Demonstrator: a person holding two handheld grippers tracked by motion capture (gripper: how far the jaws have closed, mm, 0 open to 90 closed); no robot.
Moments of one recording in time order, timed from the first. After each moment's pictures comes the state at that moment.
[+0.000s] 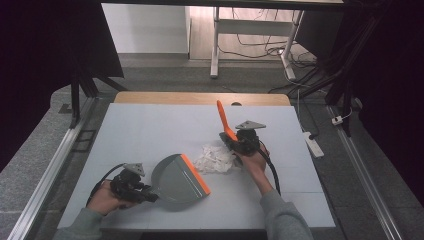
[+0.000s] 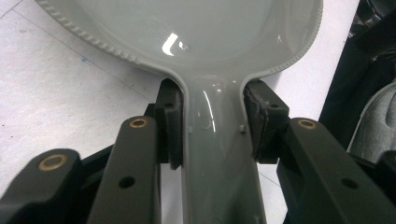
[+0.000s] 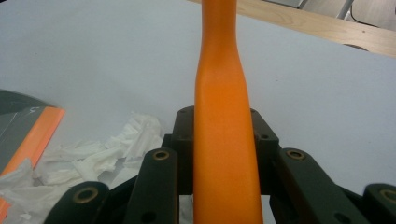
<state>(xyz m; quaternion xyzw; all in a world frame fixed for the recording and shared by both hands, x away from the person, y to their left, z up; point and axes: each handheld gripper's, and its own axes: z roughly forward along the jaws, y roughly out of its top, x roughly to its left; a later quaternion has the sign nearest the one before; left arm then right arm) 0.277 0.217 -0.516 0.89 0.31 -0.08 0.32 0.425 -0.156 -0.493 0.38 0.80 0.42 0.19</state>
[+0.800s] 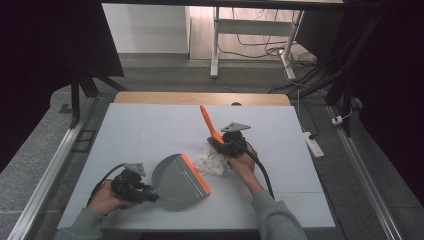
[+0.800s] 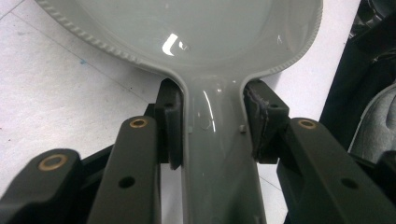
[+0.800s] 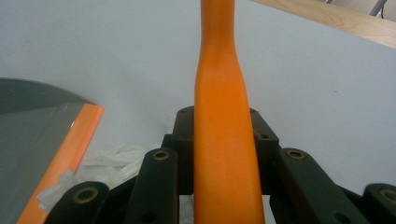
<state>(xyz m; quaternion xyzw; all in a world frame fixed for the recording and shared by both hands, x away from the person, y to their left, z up) 0.278 0.215 -0.516 0.89 0.31 -0.08 0.32 0.418 -0.118 -0.498 0.35 0.83 0.41 0.17</state>
